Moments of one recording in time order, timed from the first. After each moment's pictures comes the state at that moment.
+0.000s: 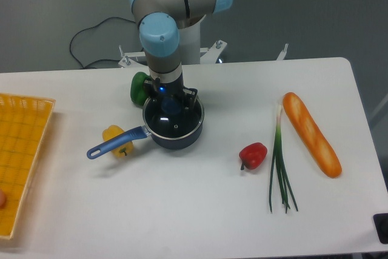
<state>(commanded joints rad) 2.34 -1.65 -2.03 -1.01 1.59 0.60</state>
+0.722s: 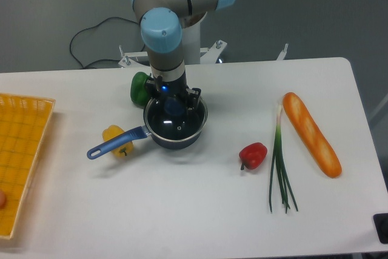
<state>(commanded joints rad) 2.37 -1.65 -1.91 -1.10 1.59 0.61</state>
